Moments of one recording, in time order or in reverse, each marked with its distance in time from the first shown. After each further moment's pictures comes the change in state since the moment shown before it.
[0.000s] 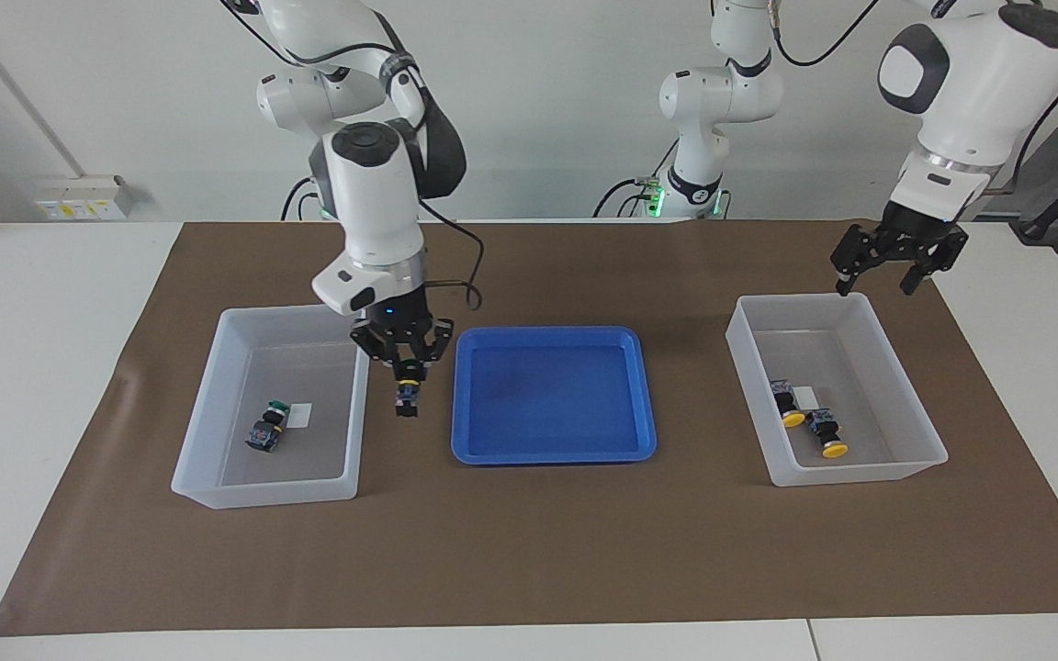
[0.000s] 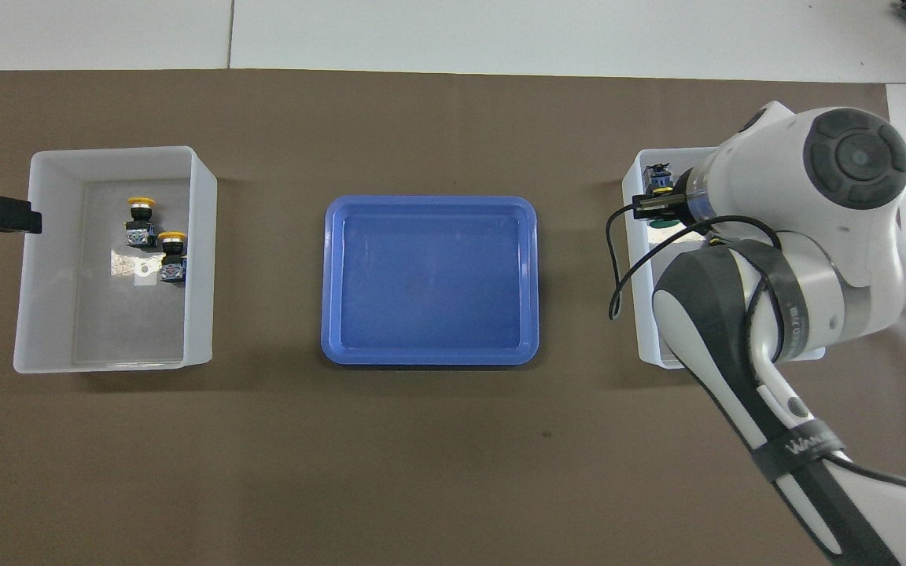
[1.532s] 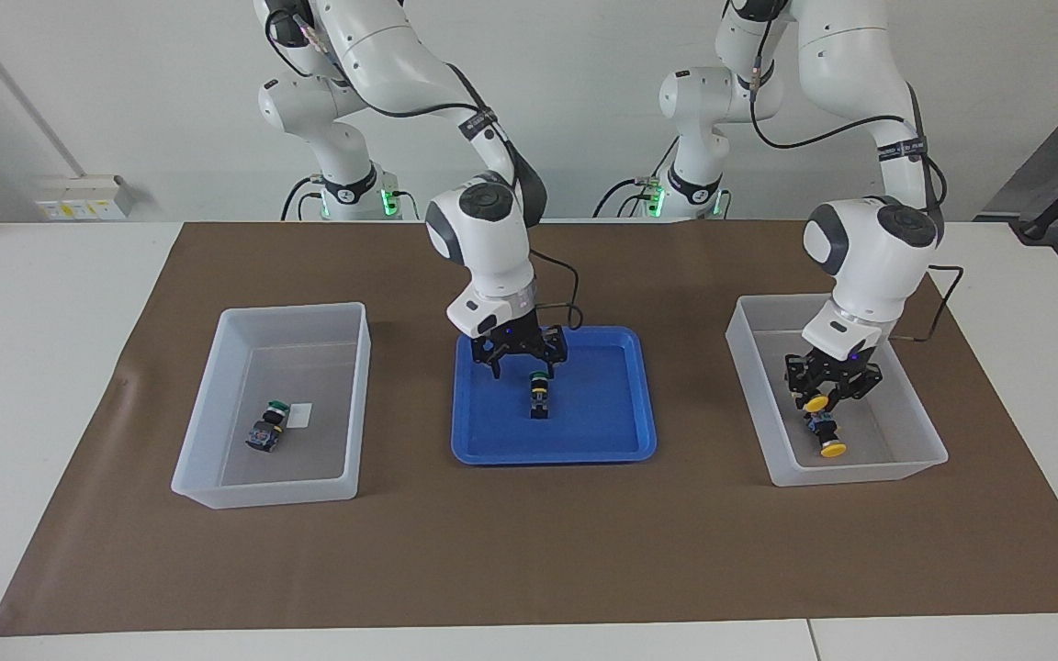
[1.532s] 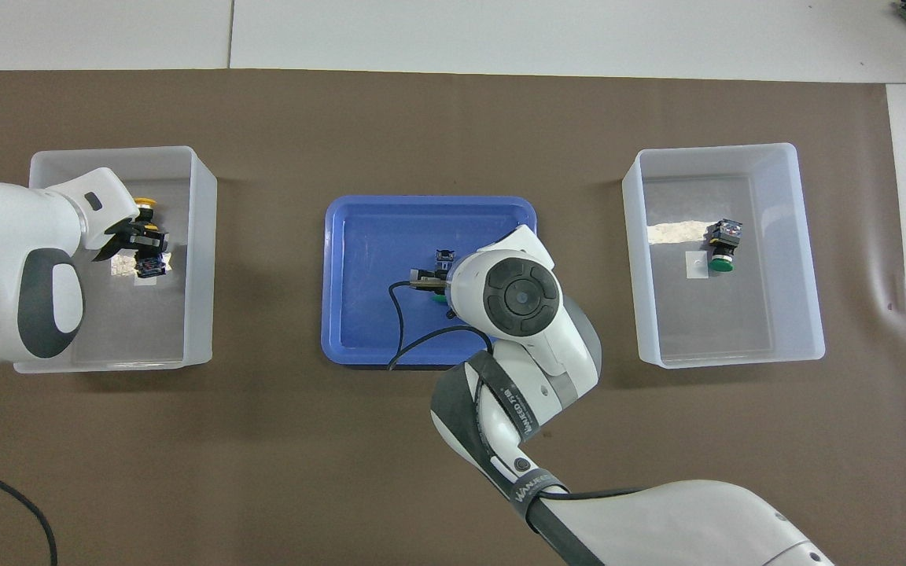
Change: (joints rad) left arm -0.011 0.261 -0.009 -0.404 0.000 0.752 0.217; right arm 0.385 0.242 0.038 -0.075 0.075 0.394 0.572
